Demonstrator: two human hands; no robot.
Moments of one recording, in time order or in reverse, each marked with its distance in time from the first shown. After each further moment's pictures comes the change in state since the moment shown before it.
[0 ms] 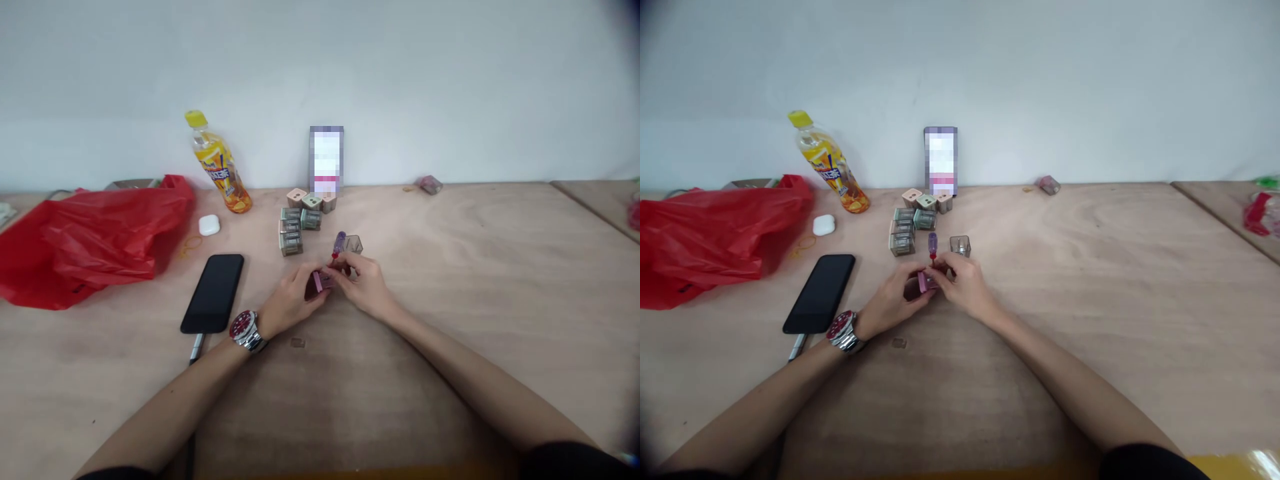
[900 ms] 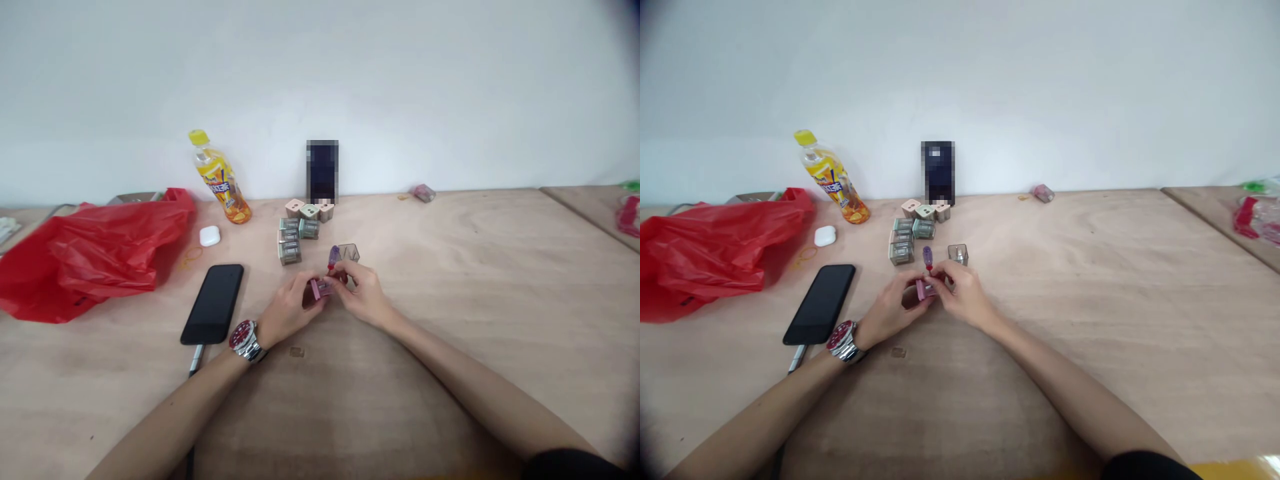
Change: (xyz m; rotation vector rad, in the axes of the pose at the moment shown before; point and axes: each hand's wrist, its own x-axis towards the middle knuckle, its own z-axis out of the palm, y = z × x) left_hand -0.002 -0.003 0.003 0.010 0.025 -0.031; right_hand -0.003 0.000 0.001 0.035 -0.011 0.001
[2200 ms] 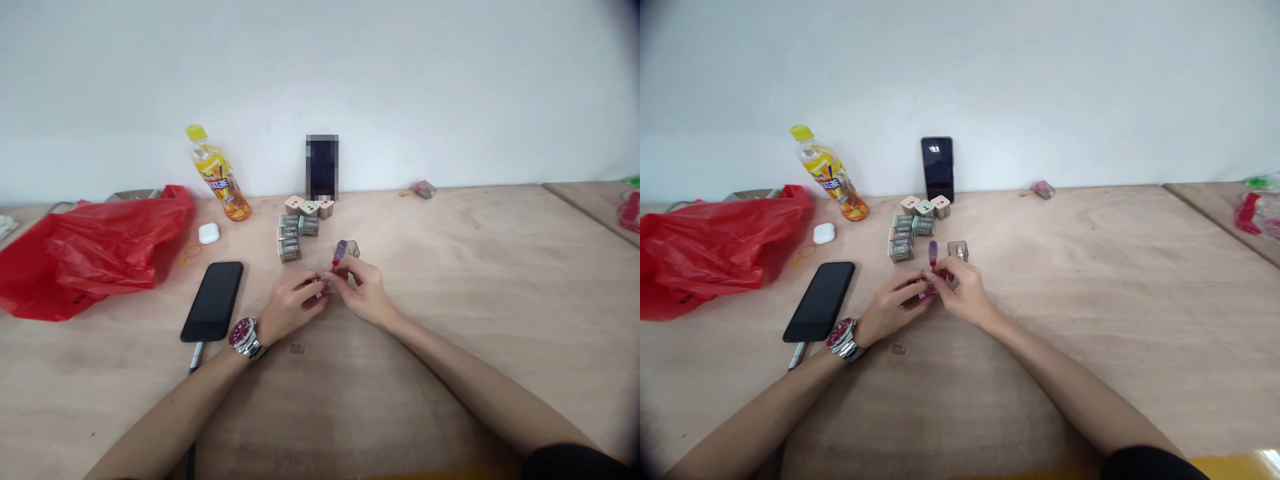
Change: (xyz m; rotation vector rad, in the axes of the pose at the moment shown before) left_hand 0.005 0.004 -0.005 0.005 0.025 0.184; right_hand -0.001 -0.004 -0.001 0.021 0.053 -0.013
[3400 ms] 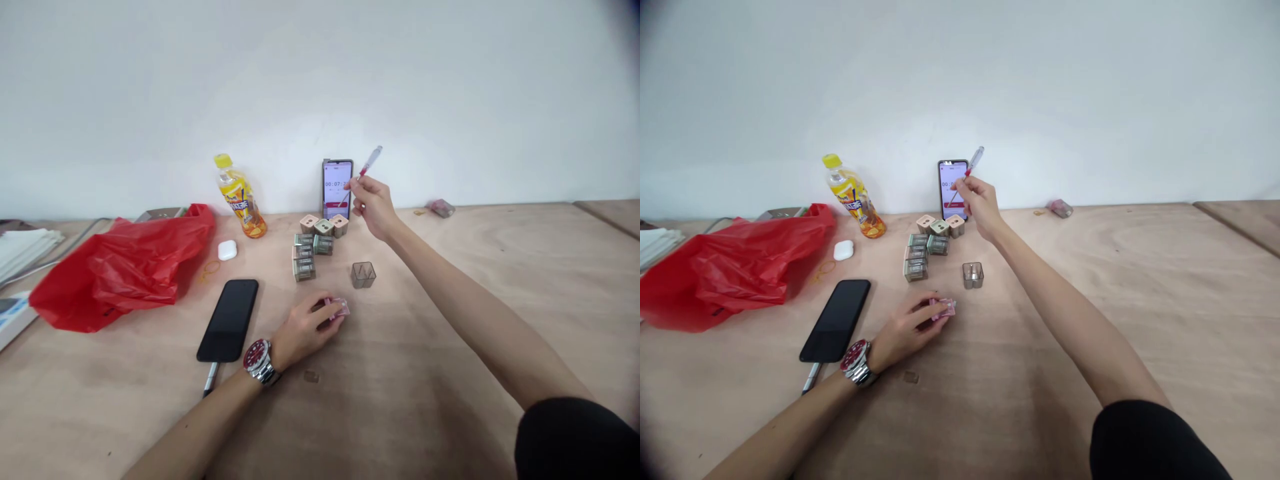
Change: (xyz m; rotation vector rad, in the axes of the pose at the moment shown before) left_hand -0.001 0.001 0.002 -0.020 0.000 -0.090; right_hand 0.179 0.050 -0.022 0.473 0.120 0.184
